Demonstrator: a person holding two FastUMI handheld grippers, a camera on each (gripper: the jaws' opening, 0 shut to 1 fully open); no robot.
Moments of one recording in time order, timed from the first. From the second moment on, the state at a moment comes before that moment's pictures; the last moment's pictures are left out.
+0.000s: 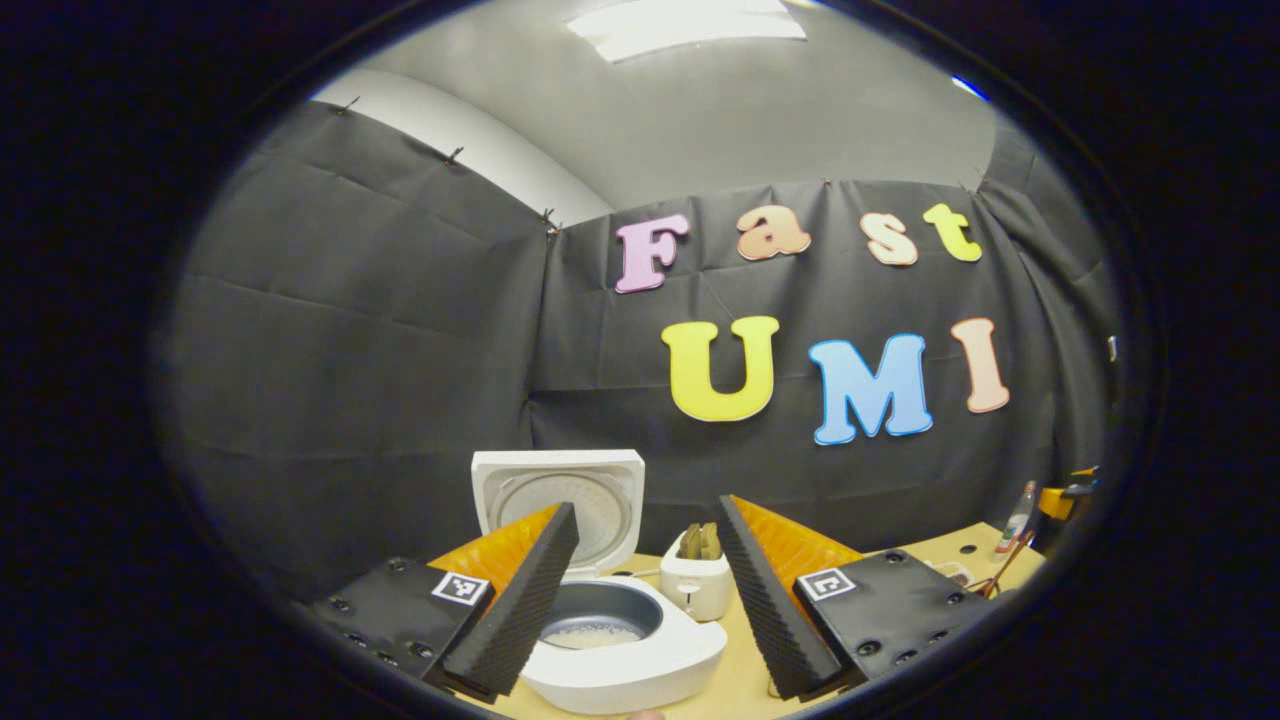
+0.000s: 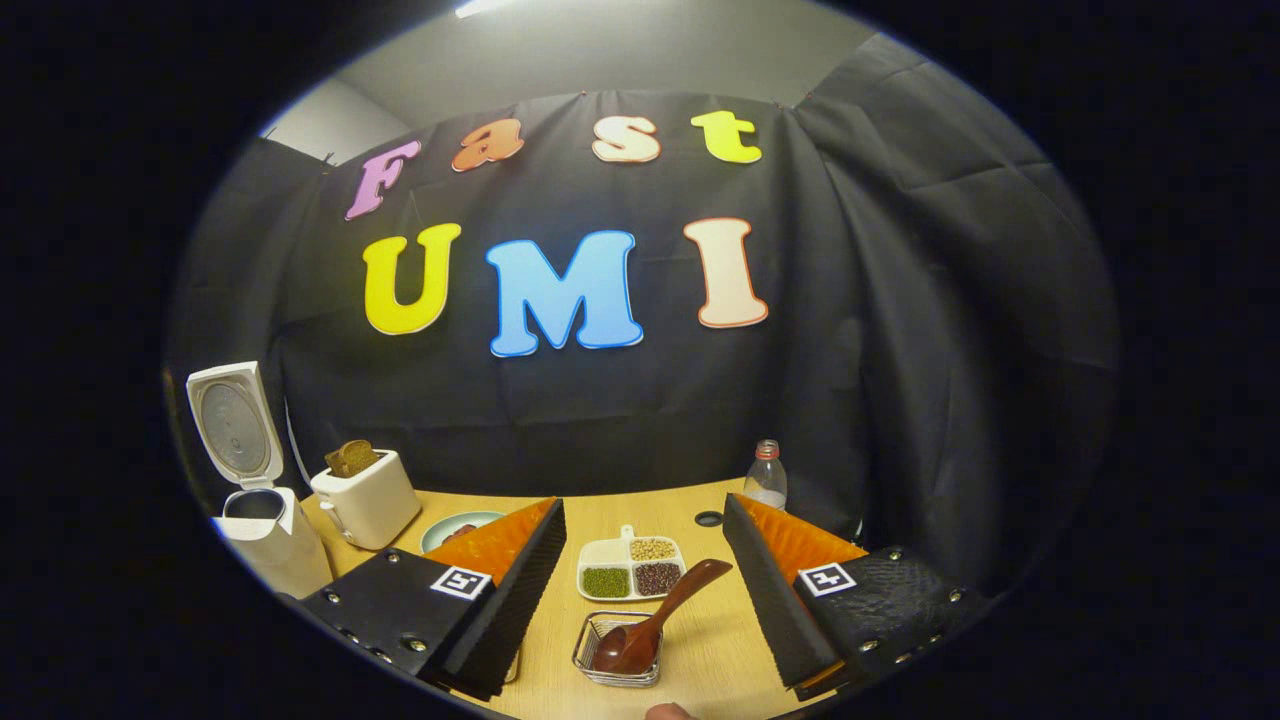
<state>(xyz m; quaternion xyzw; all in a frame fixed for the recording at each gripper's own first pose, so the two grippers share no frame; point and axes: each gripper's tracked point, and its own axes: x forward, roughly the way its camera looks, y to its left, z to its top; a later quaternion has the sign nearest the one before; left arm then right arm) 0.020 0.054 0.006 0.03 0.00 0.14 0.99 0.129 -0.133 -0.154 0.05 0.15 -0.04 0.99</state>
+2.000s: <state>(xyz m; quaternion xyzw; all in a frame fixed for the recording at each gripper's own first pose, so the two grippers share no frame) -0.019 0.117 0.015 0.03 0.01 0.16 0.99 0.152 -0.093 -0.172 0.12 0.23 -0.02 0.96</state>
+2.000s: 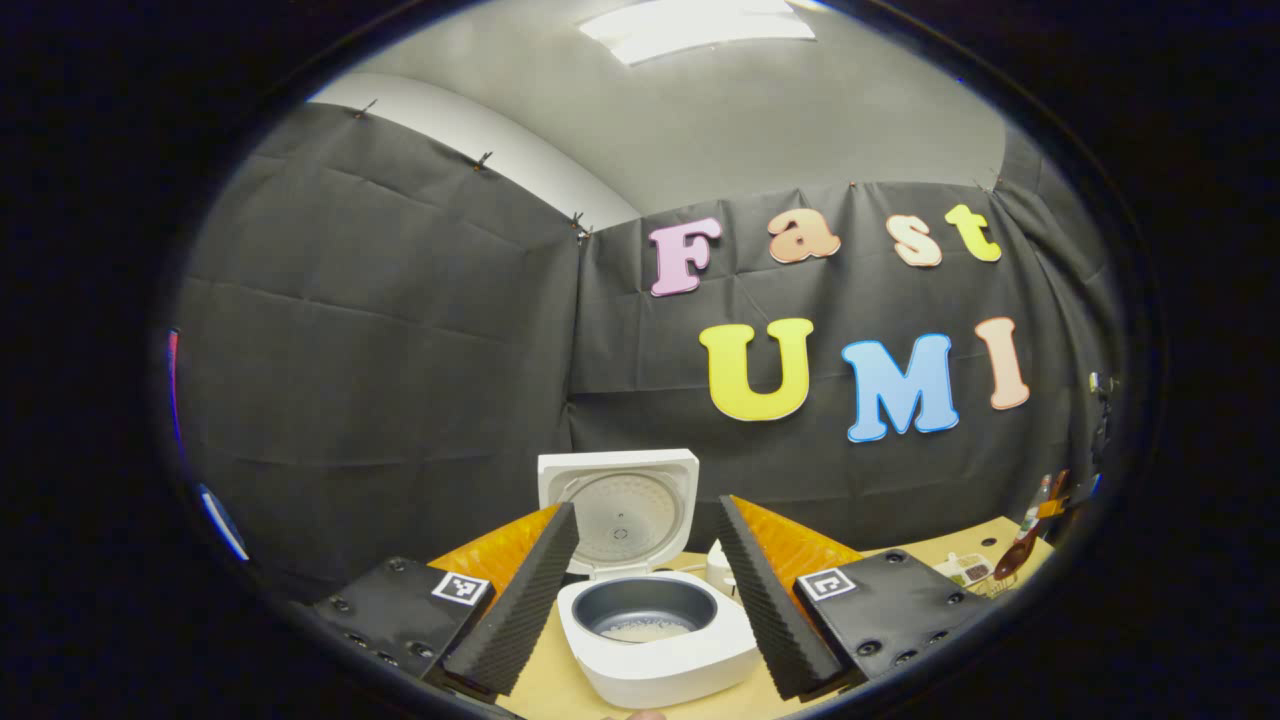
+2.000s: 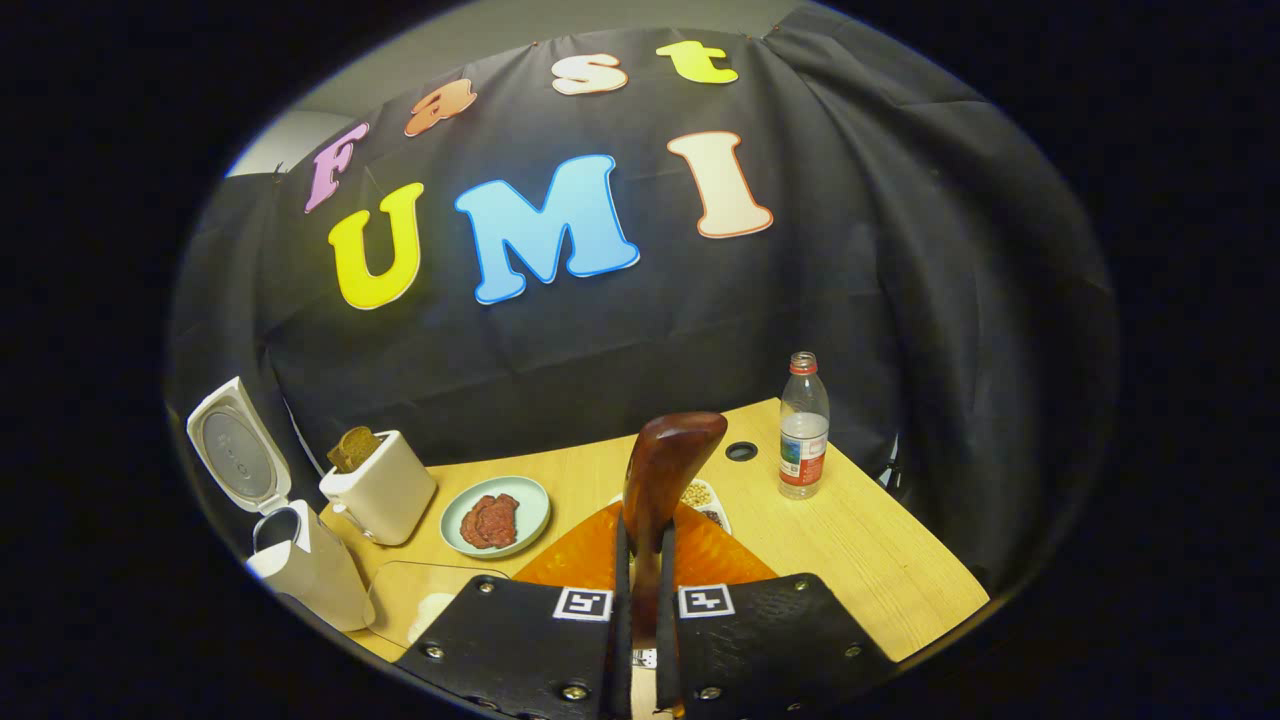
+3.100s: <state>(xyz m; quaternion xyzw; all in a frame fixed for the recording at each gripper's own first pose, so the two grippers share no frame) -0.093 0.224 0.010 0.04 0.03 0.22 0.97 0.143 0.061 -0.227 0.06 0.27 0.07 0.96</state>
